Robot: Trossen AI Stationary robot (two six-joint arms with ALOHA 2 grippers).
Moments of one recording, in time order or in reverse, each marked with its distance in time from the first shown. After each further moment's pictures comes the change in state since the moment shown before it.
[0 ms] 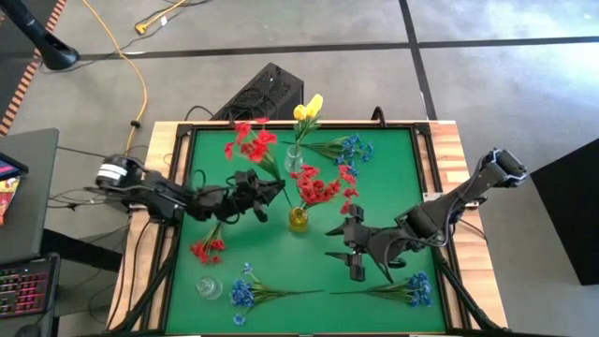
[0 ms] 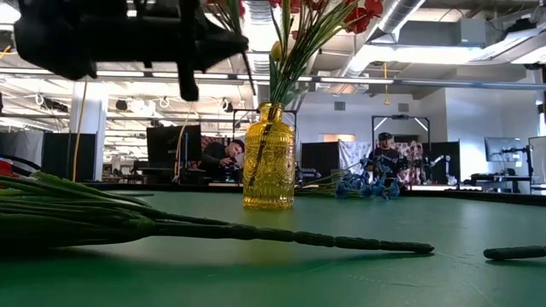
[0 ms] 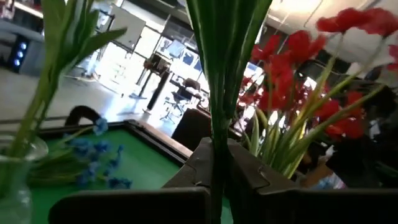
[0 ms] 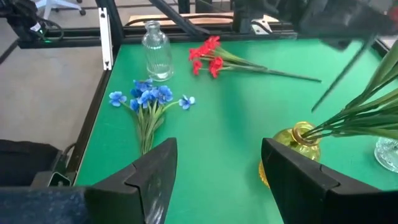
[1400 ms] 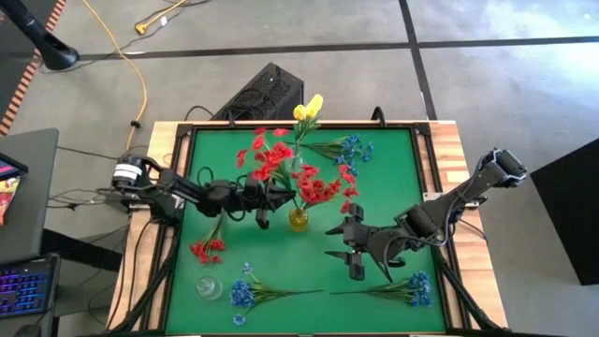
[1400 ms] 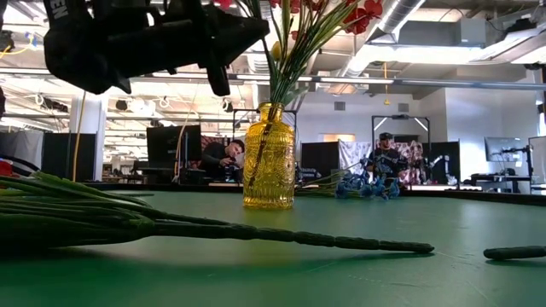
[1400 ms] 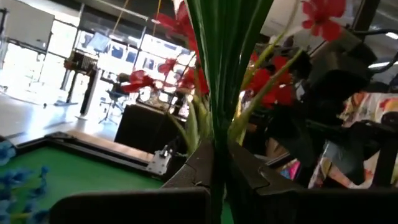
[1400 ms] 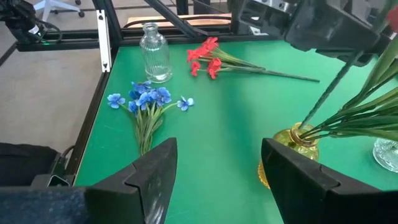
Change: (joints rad) left arm 0.098 0.110 0.056 0.105 0.420 0.089; right arm -0.006 0.000 0.000 0.001 -0.002 0.002
